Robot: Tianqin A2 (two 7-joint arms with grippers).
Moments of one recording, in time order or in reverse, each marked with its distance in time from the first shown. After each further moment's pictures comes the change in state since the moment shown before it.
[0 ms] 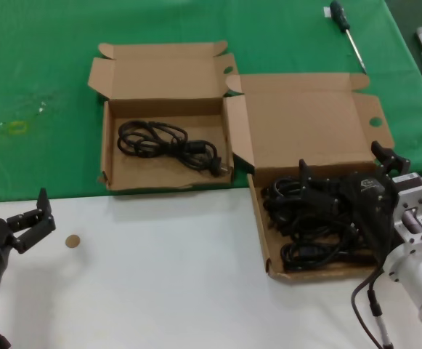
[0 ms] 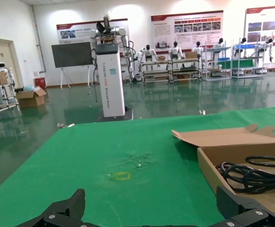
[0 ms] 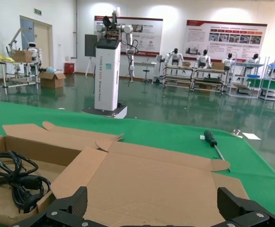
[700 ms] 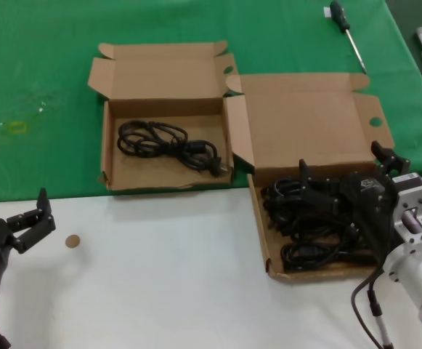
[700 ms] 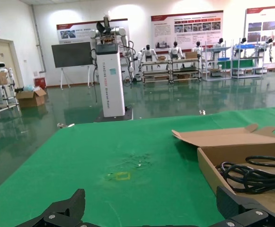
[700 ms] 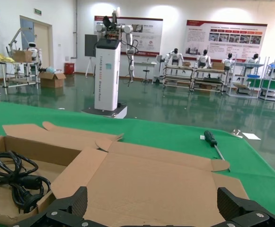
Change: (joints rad) left arm 0.000 0.000 0.000 0.000 0.000 0.000 0.000; right arm 0.000 0.000 0.000 0.000 0.000 0.000 0.000
